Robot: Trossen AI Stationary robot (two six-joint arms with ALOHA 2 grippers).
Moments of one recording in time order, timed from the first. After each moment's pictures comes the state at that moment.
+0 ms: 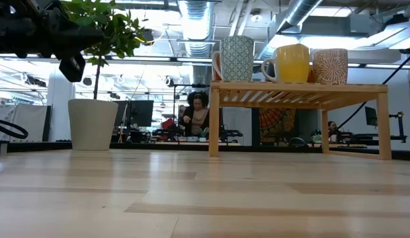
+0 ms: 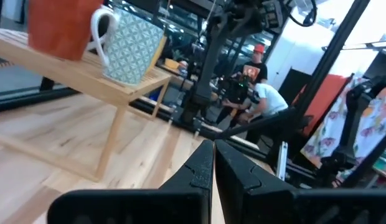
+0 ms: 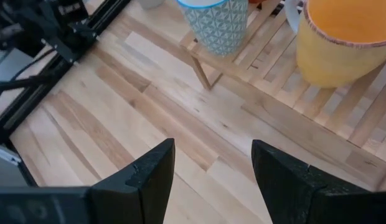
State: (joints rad) left arm -0.19 0.16 0.01 0.36 -0.30 -0.37; right arm 0.35 1.20 1.57 -1.37 0.57 1.16
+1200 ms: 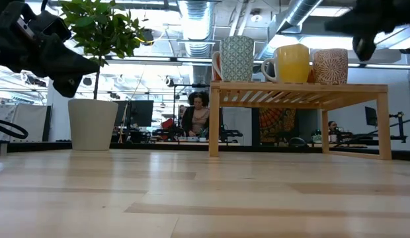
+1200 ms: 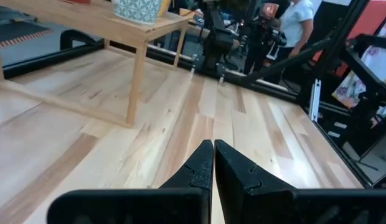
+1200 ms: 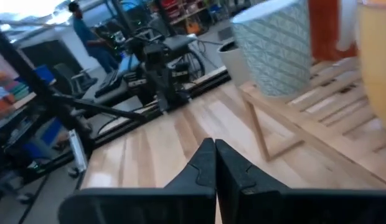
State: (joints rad) left arm -0.19 0.09 0.02 0.04 -0.29 -0.31; right arm 0.35 0.36 0.42 -0.19 0.56 0.49
